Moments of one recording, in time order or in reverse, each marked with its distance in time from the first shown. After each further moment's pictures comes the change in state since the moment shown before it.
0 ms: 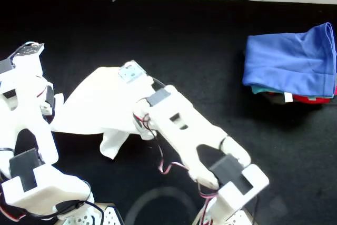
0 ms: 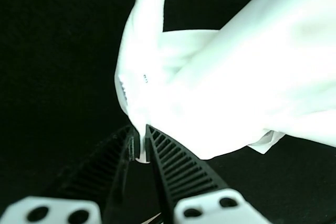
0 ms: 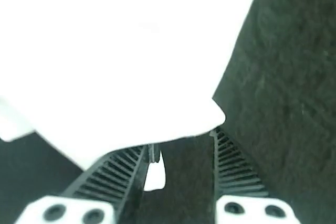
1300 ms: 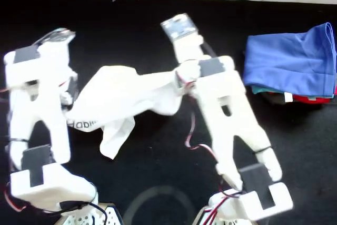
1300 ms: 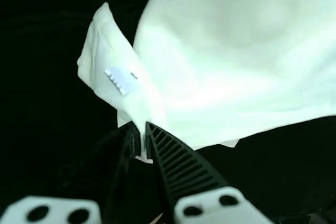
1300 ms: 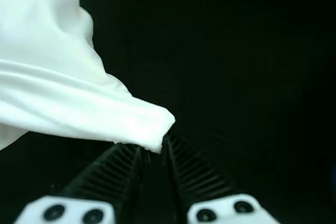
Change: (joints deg) left arm 14.6 0.4 -8.9 6.6 0.4; right arm 24.0 -13.5 -11.0 9.2 10.5
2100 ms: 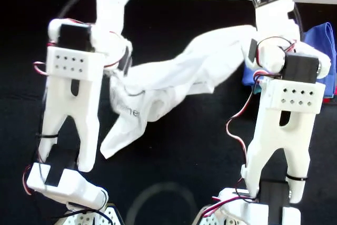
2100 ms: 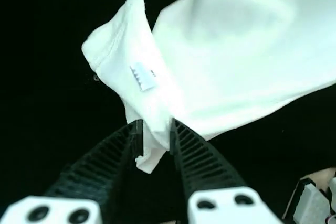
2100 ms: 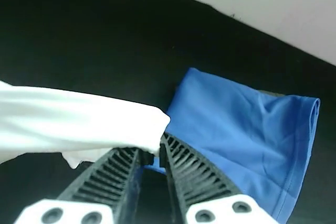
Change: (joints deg) left arm 21.7 0.0 -24.8 12.0 14.2; right arm 20.5 -5.8 -23.6 14.3 14.2
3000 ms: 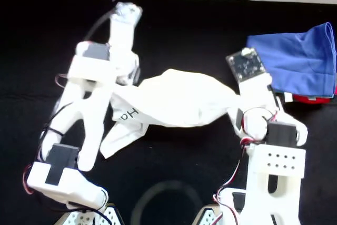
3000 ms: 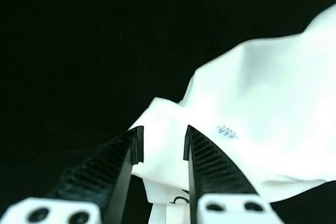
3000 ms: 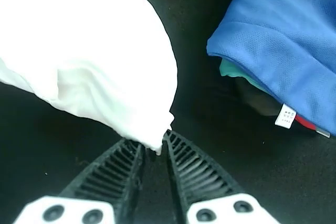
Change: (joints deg) left arm 0.4 0.1 34.8 -41.4 -2.4; right arm 0.8 -37.9 55.1 -7.6 3.4
